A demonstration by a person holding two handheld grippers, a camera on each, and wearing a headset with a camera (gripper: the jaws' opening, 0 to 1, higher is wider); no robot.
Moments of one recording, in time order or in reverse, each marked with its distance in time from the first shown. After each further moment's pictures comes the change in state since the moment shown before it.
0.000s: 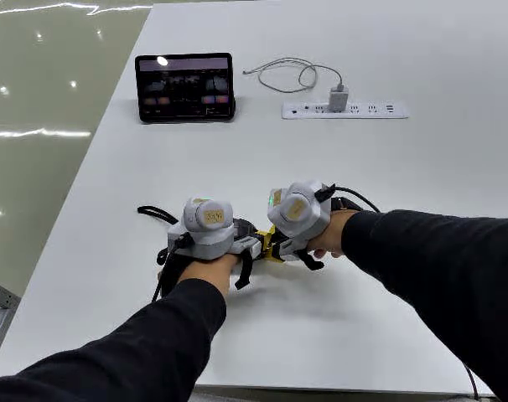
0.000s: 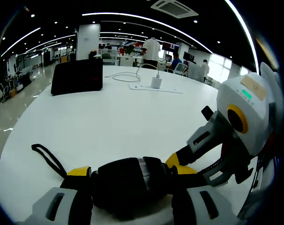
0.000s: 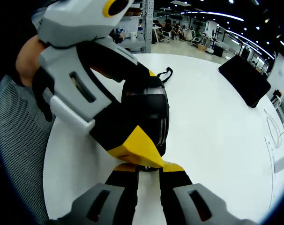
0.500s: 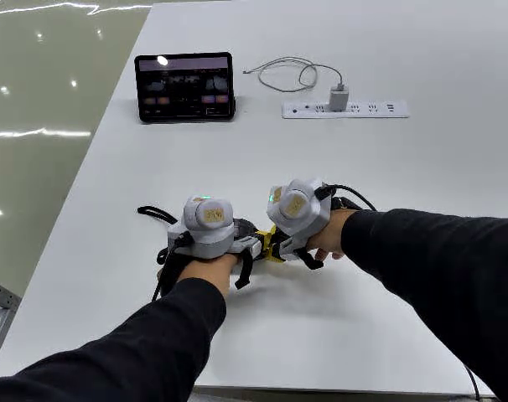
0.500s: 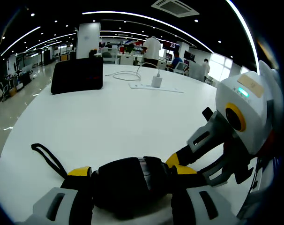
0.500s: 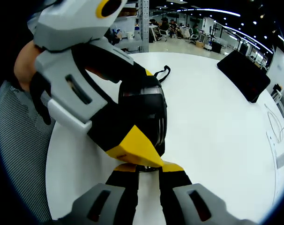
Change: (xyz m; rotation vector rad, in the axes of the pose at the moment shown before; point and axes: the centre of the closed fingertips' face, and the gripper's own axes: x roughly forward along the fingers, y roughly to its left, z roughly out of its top) left arm 0.001 0.000 0.000 -0.004 0.013 -0.001; right arm -0.001 0.000 0.000 0.041 0.009 0.011
